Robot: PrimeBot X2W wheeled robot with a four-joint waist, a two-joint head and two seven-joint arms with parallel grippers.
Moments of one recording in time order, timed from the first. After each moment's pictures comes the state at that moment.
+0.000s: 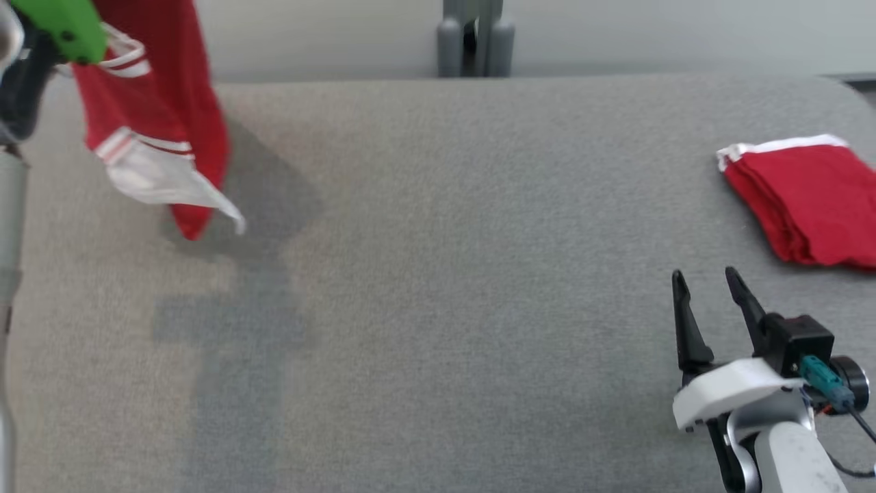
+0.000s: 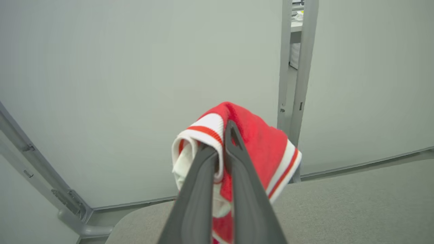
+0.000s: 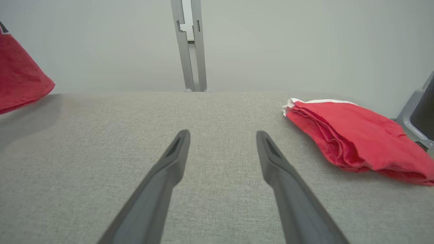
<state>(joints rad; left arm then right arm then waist) -1.15 0.43 -0.39 0.60 -0.58 -0.08 0.29 -0.10 -0.05 -0.06 0.19 0.07 0.13 -0.18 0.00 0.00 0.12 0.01</state>
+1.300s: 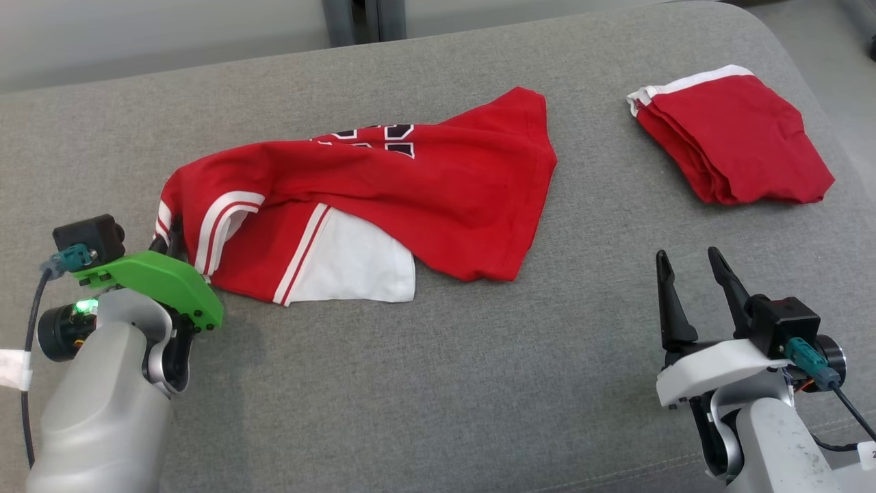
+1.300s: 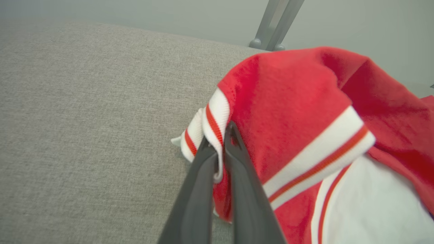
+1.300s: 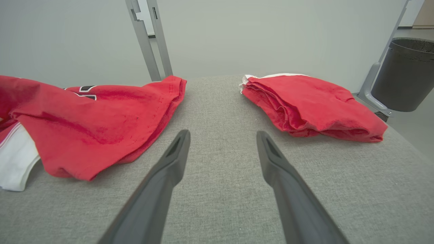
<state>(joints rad) -0.65 0.28 -0.34 0.83 -0.71 0.00 -0.08 -0.18 -0.05 -0.03 0.29 0.11 0.13 -0.25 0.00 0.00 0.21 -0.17</state>
